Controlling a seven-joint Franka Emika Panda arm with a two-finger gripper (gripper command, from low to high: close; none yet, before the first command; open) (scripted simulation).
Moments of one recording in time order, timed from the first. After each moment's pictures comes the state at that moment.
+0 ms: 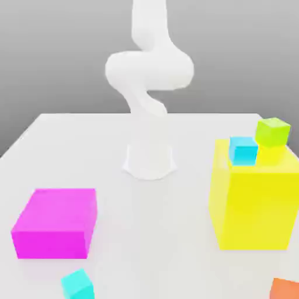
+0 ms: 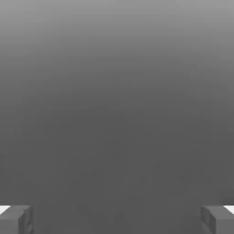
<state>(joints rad) 0.06 -0.75 -0.04 -2.29 0.02 2.31 0.70</state>
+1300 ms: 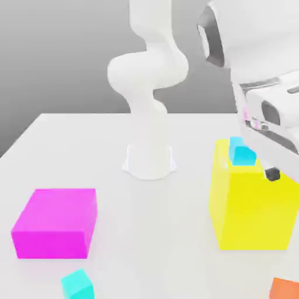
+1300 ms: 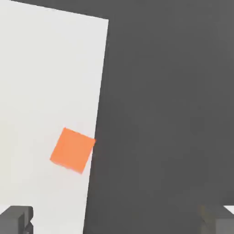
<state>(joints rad) 0.59 0.09 -0.29 -2.16 0.39 2.39 -0.99</state>
